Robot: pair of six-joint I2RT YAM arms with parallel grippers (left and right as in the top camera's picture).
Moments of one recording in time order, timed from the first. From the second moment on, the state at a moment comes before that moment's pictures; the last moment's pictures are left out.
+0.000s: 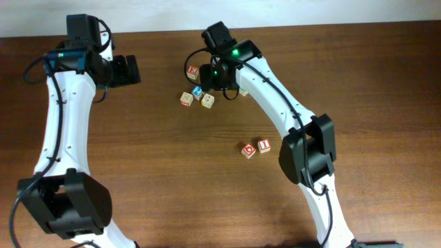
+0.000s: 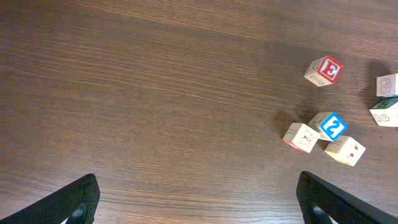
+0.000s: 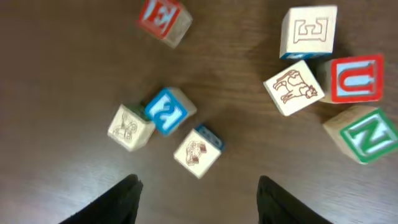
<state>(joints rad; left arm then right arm) 0.06 1.88 1.84 -1.04 0.02 -0.11 0.50 2.40 2.28 -1.03 -0.10 0.45</state>
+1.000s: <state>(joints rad) 0.07 1.88 1.84 -1.05 0.01 -0.11 0.53 2.47 2.15 -1.19 -0.14 0.55</state>
